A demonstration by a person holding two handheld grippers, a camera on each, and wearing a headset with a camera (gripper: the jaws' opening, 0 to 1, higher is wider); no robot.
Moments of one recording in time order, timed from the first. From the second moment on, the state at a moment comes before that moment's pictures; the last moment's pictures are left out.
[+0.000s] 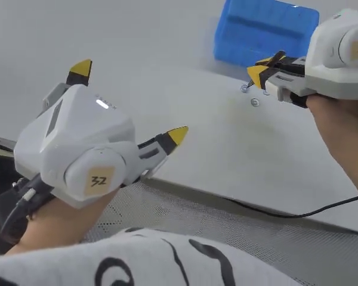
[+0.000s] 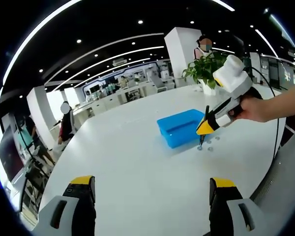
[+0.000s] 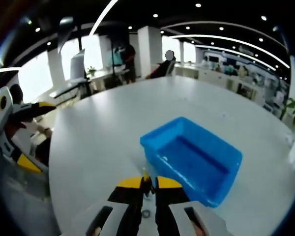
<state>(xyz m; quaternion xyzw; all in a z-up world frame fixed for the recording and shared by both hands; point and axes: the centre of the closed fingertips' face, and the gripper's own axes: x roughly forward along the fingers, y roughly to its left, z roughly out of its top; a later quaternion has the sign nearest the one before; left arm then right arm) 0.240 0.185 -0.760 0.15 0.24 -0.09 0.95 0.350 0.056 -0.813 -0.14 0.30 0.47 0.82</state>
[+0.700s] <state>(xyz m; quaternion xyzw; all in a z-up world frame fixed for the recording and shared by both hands) 0.238 0.184 -0.762 0.16 0.25 -0.10 0.95 0.354 0.057 -0.816 -0.14 0.29 0.47 0.82</state>
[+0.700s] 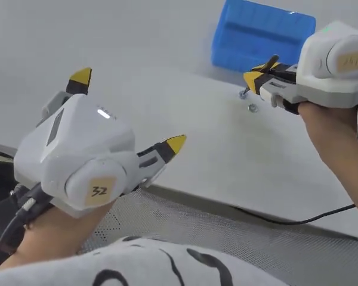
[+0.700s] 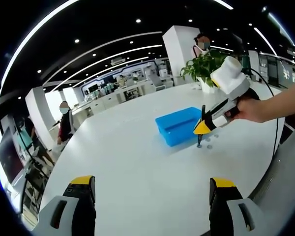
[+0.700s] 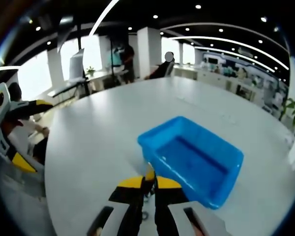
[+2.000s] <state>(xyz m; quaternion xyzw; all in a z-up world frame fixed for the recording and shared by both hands) 0.238 0.181 -0.764 0.17 0.25 -0.11 0.95 0.352 0.070 -0.749 -0.14 0.26 0.50 0.82</state>
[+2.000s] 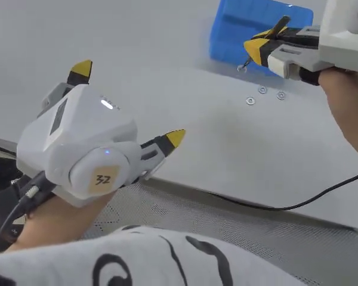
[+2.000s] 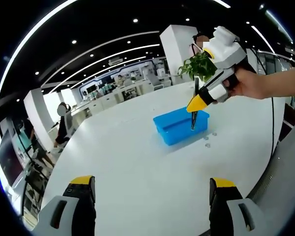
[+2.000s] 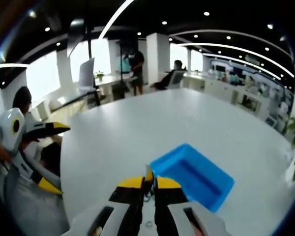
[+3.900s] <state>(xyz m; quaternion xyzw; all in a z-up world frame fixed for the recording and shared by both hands) 0.237 0.187 -0.764 0.16 0.26 -0.09 0.95 0.422 0.071 -0.810 -0.13 0.29 0.43 0.85</state>
